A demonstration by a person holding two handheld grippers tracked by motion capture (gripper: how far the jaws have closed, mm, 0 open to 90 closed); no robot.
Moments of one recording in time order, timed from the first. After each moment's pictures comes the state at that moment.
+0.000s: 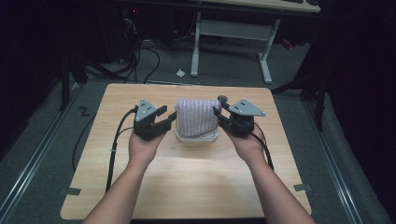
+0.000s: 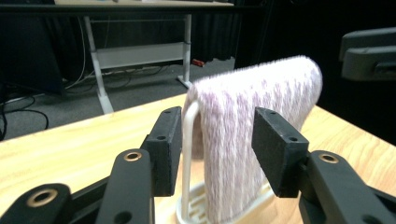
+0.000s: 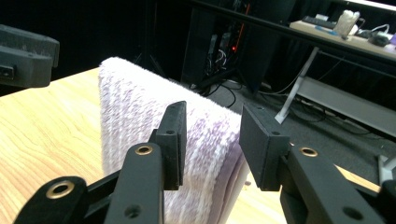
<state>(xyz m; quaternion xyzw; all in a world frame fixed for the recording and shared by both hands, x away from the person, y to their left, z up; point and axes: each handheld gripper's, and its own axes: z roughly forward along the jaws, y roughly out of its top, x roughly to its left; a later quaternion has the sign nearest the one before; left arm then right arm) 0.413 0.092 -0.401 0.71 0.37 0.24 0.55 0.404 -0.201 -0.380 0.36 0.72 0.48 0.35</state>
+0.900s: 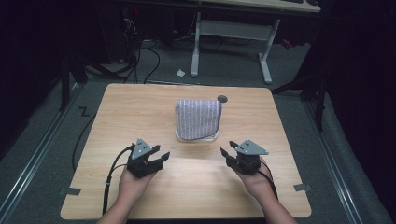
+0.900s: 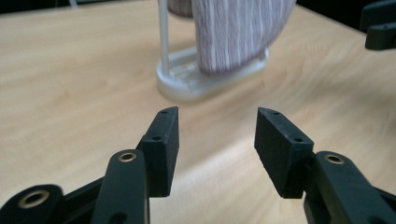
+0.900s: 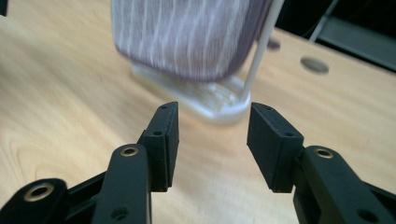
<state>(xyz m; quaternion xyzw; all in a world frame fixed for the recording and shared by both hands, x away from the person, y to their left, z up) 0.356 0.117 -0.493 0.77 0.38 0.18 0.48 0.346 -0.237 -0.486 0.38 0.77 0.42 0.30</state>
